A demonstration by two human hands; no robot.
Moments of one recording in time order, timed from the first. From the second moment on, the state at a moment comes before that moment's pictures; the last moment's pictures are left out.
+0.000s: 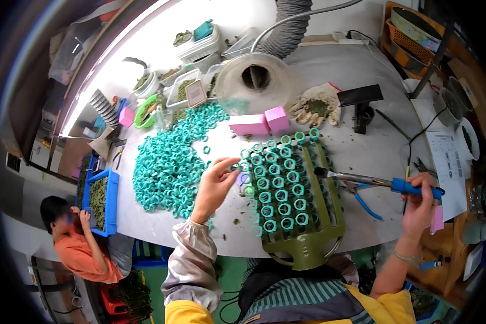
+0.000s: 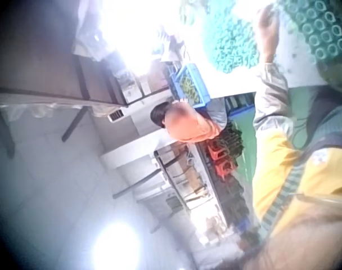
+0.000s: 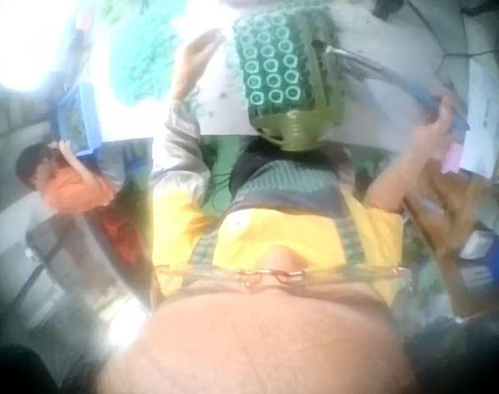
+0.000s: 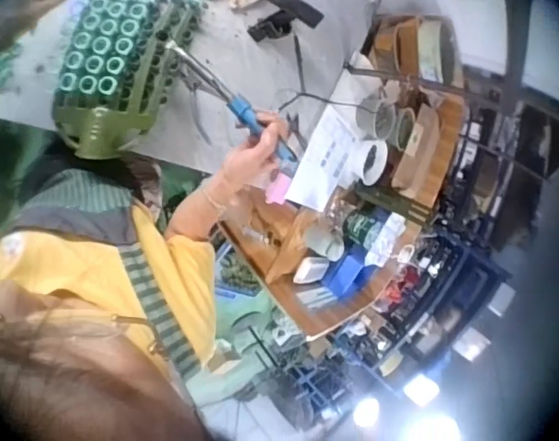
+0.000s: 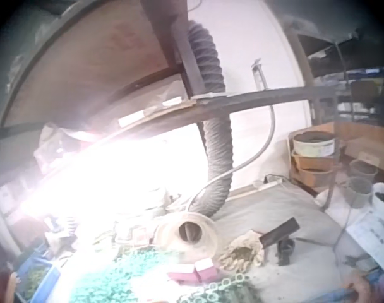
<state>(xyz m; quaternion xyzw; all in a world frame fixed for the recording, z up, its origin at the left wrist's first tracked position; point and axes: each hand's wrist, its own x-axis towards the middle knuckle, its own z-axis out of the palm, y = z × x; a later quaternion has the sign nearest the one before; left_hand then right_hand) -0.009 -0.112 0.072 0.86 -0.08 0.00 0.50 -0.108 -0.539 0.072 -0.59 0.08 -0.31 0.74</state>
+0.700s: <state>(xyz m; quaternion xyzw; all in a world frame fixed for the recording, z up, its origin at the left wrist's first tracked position) 0.051 -0.228 0.035 0.89 -0.31 0.10 0.33 -0.073 -0.512 0.053 -0.62 0.01 -0.31 0.72</state>
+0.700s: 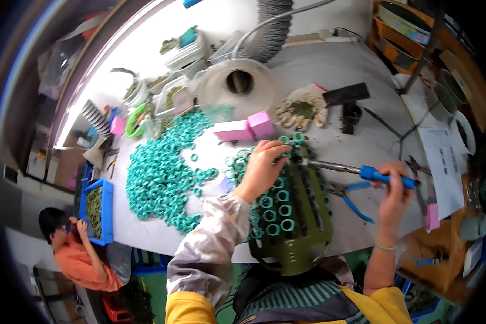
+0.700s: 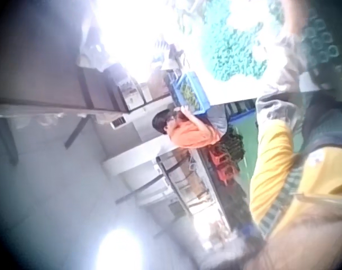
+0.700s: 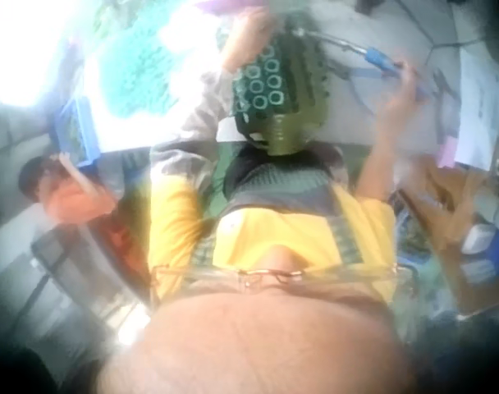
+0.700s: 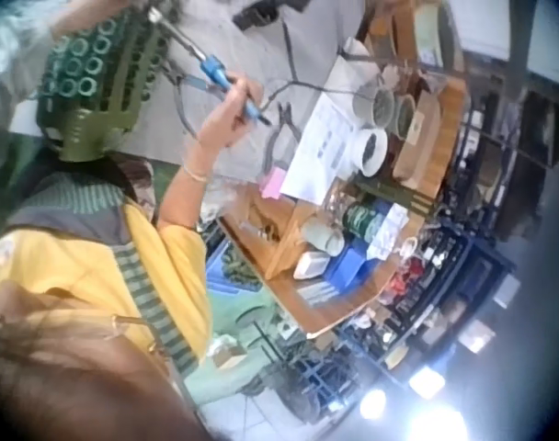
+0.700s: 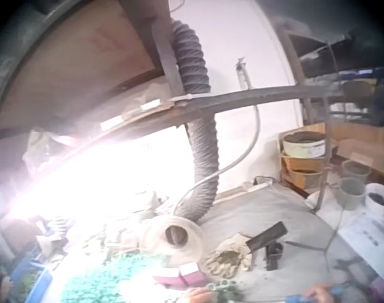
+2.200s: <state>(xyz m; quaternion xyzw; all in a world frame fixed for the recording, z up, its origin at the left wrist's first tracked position) 0.020 -0.240 0.045 0.88 -0.30 0.05 0.36 -0.081 -0.511 0.049 -0.60 0.01 -0.29 0.75</state>
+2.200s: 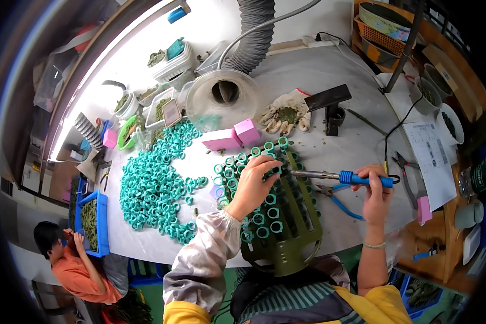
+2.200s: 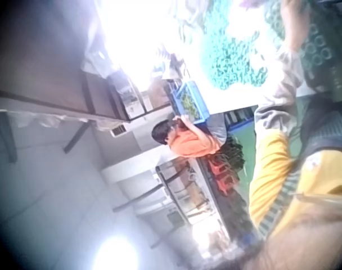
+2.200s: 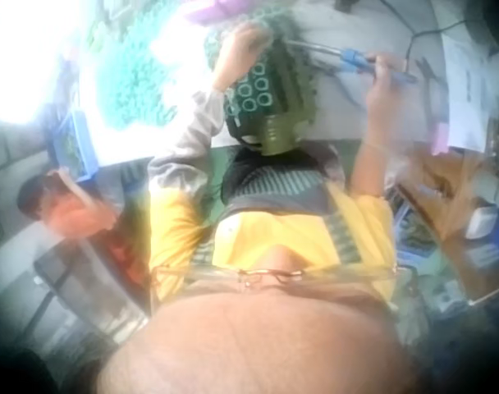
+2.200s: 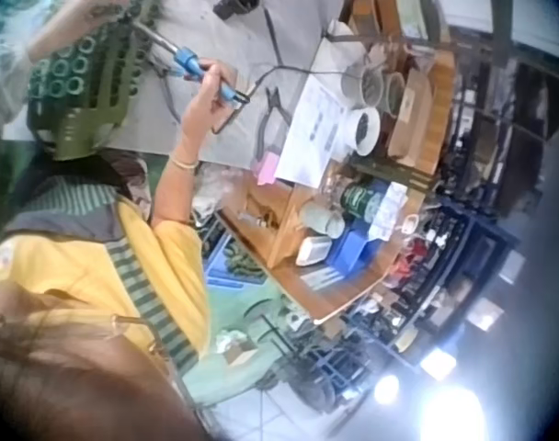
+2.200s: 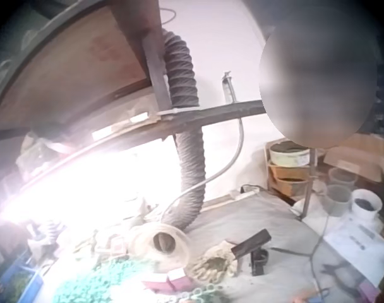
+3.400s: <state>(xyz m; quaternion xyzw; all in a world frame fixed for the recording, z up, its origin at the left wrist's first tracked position) -0.021 -0.172 0.075 0.85 -0.23 0.05 0.47 -0.116 -0.534 0.077 -0.63 0.03 -0.30 0.71</state>
